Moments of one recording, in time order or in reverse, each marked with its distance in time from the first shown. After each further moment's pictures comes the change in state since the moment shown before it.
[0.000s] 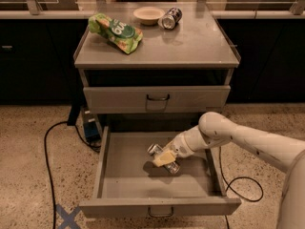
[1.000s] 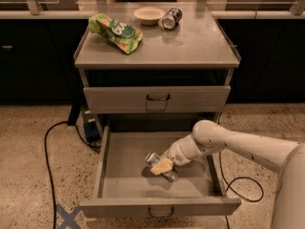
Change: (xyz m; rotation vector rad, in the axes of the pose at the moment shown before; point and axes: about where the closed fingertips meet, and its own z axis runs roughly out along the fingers) arm 0.022 0.010 0.027 0.013 0.051 0.005
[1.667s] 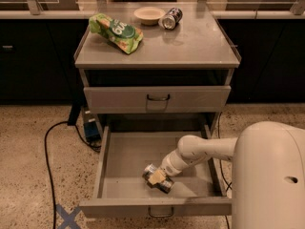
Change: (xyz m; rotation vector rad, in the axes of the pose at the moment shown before) arm 0.055 -0.027 0.082 0.093 0.131 0.103
